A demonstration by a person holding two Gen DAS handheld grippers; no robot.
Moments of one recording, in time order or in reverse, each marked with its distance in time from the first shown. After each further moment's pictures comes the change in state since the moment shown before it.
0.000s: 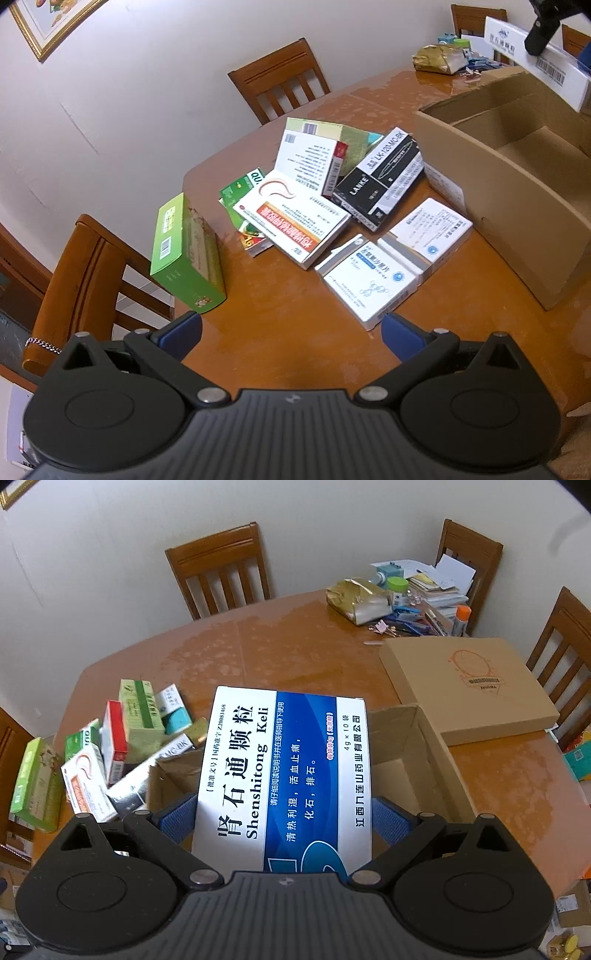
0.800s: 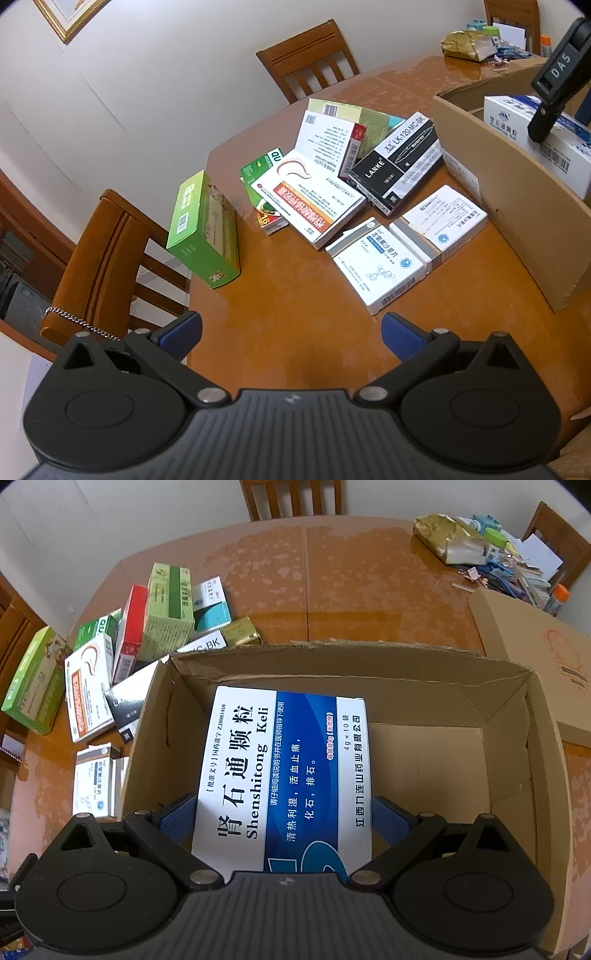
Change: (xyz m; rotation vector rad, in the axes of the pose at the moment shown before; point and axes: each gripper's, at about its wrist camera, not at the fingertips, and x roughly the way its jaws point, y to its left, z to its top) left arm -0.003 -0.013 -0.002 -0.056 0.078 0.105; right arm 0.087 0.028 -0.013 -0.221 0.250 0.095
